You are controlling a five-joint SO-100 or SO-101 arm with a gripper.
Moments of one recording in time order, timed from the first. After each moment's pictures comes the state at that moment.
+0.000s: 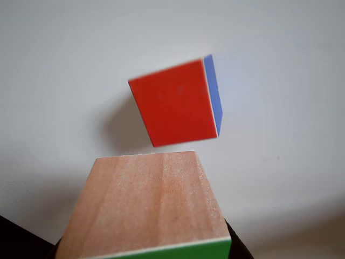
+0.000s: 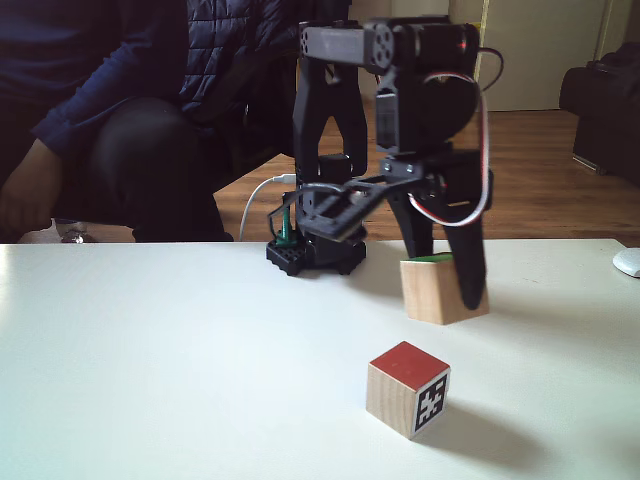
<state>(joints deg) -7.6 94.7 89.9 81.6 -5.3</state>
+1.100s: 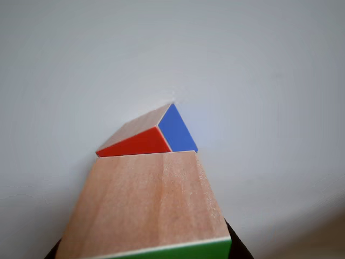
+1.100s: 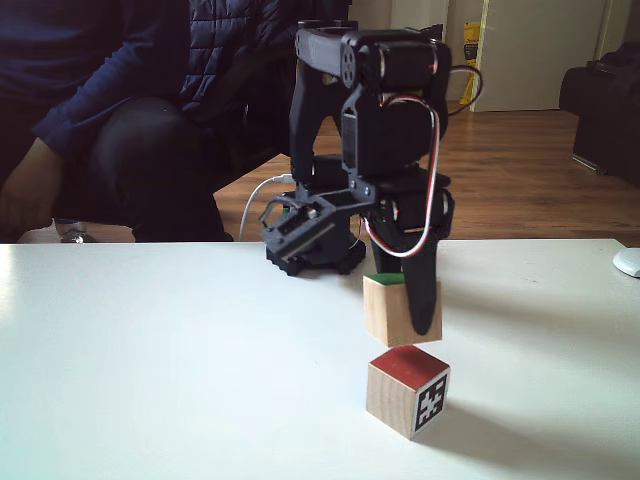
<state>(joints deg) -1.2 90.6 90.5 82.4 -2.0</state>
